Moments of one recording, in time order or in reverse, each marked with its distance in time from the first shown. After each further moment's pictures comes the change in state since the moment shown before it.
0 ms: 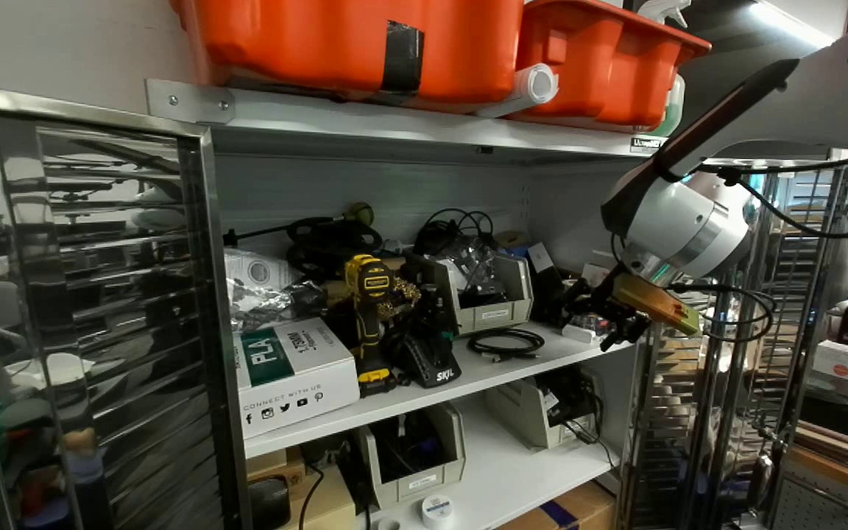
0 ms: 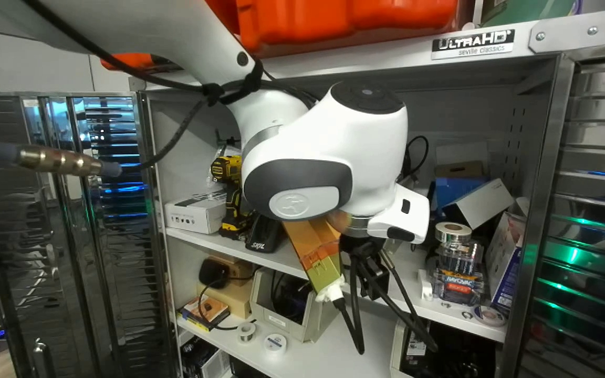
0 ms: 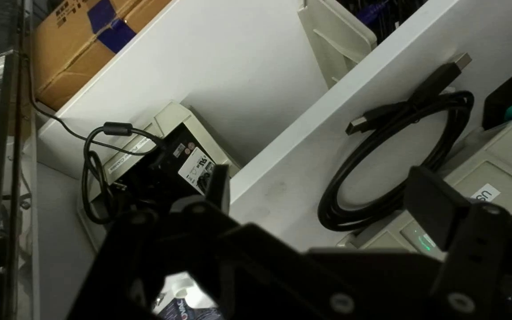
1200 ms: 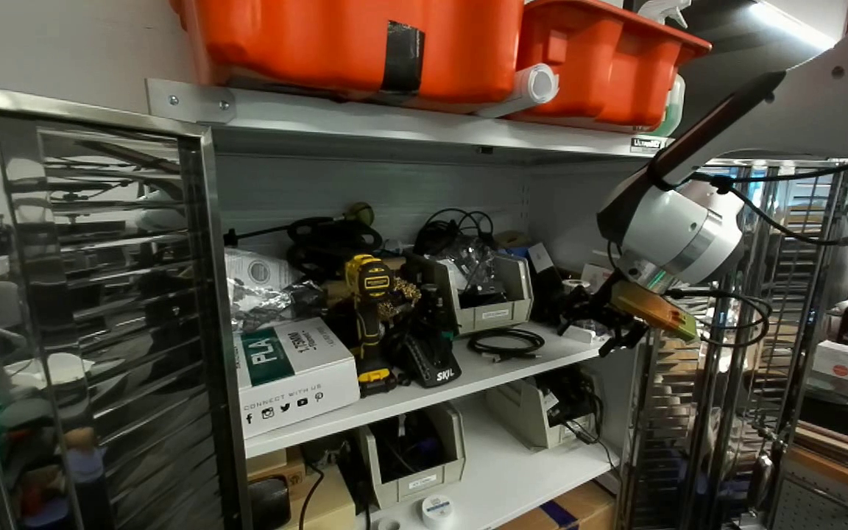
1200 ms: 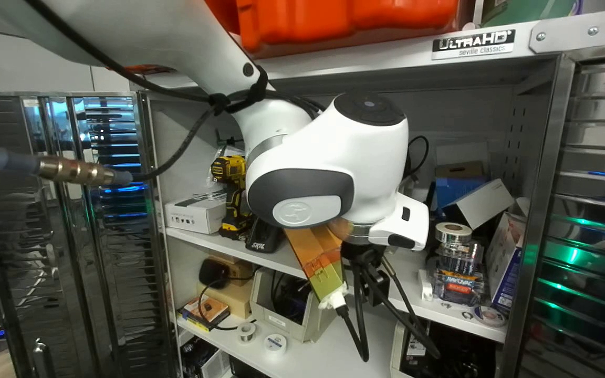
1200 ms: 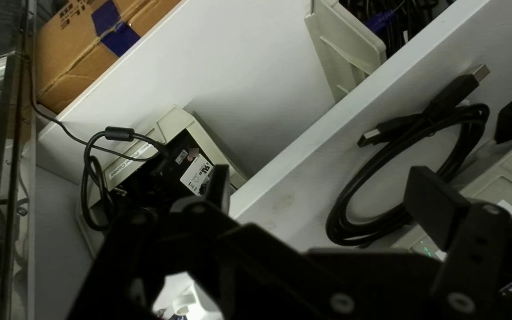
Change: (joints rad) arm -0.001 0.027 0.002 0.009 -0.001 0.001 -0.017
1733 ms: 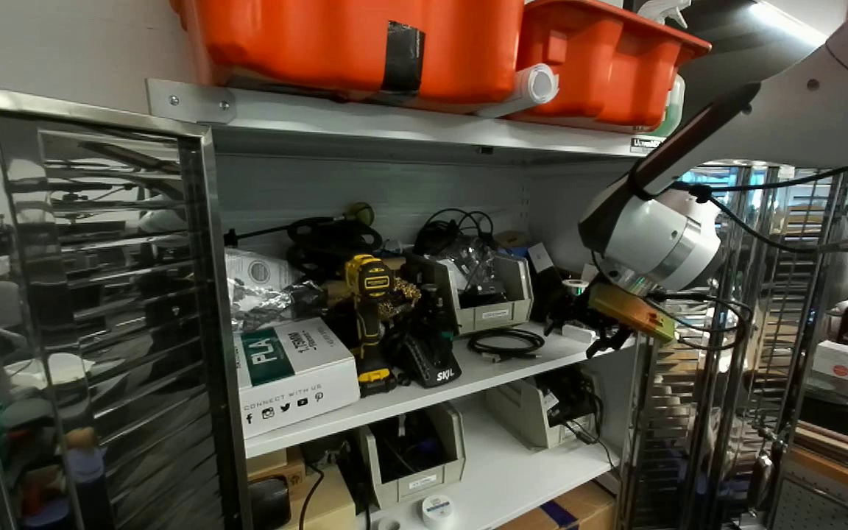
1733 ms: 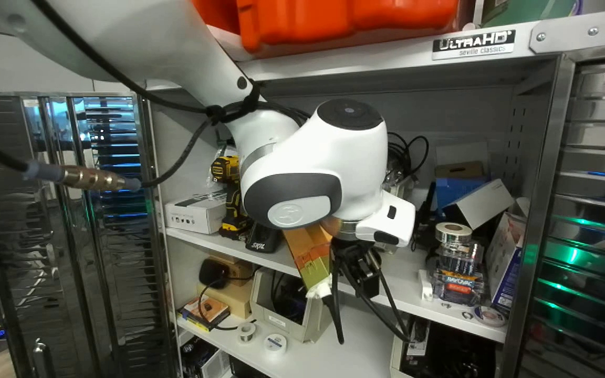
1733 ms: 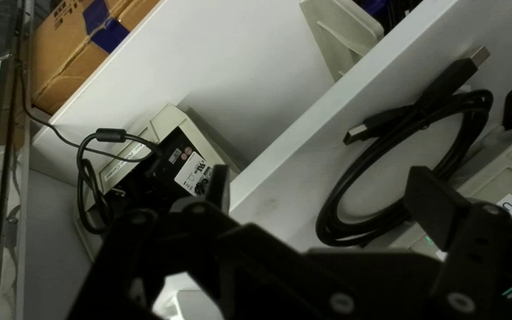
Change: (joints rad) arm 0.039 0.037 0.008 0.023 -0.031 0.069 0.120
